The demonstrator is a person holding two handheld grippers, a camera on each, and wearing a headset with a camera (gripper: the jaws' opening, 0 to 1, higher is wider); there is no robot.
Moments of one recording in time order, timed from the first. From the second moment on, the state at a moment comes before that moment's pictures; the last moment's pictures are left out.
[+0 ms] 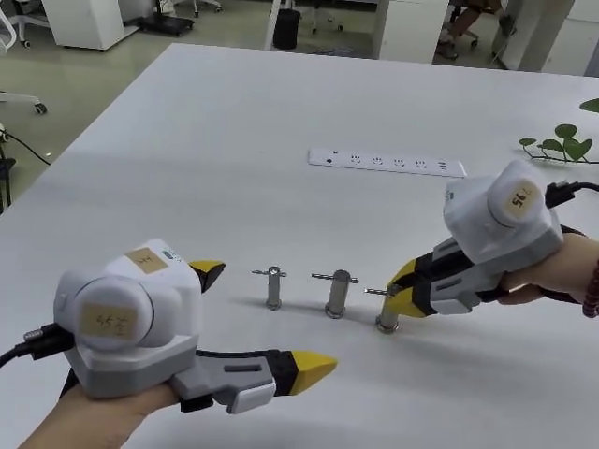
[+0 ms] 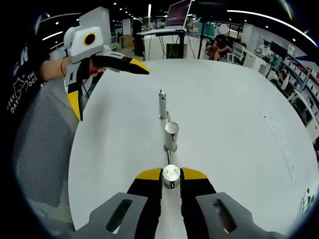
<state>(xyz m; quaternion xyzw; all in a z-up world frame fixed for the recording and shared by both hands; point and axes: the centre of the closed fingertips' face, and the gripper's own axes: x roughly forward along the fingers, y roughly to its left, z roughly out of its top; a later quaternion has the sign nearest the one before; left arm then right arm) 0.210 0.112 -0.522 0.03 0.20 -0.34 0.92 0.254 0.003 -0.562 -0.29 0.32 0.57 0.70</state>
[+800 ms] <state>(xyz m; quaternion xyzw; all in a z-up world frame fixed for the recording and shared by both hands) 0.210 0.111 -0.525 0.04 0.20 -0.34 0.92 0.264 -0.007 -0.562 -0.28 0.31 0.60 0.68</state>
